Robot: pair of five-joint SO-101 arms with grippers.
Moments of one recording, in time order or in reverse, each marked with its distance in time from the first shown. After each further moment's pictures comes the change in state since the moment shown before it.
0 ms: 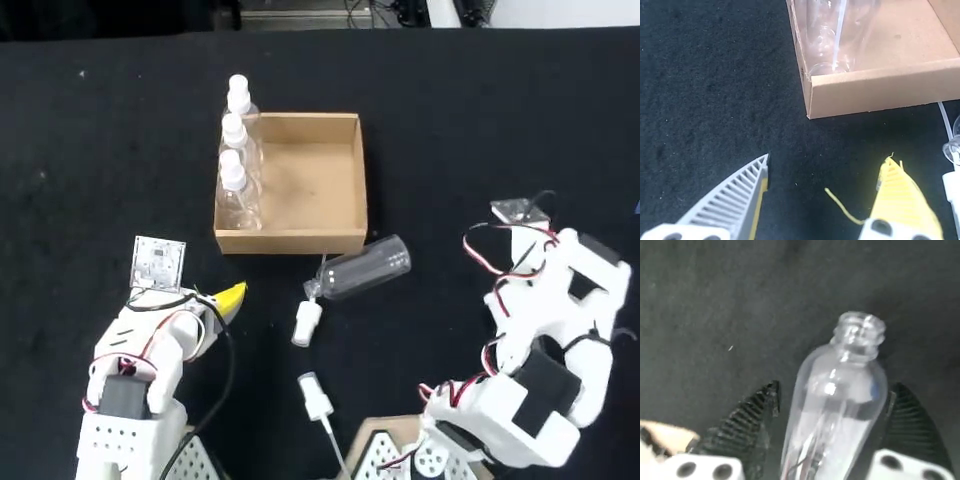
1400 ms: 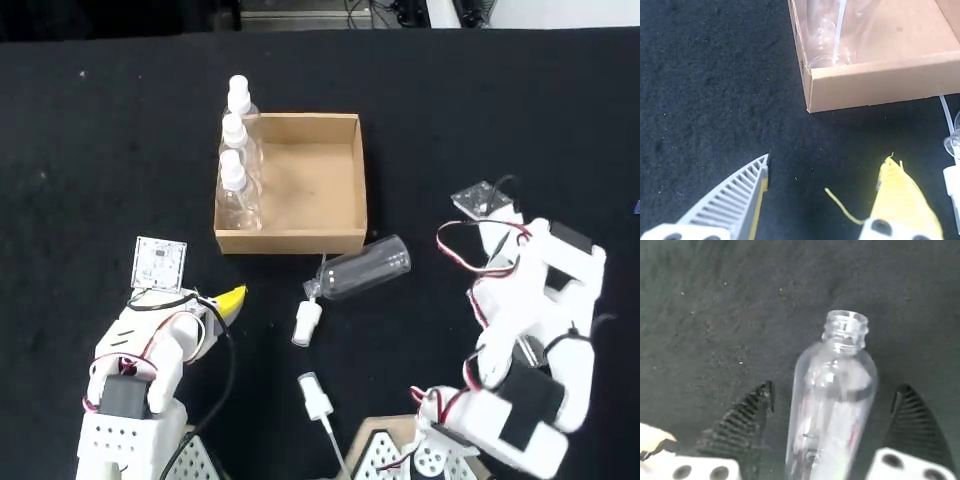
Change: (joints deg) left arm 0.0 0.0 0.0 1.3 0.0; right arm -7.3 -4.7 1.8 -2.0 7.7
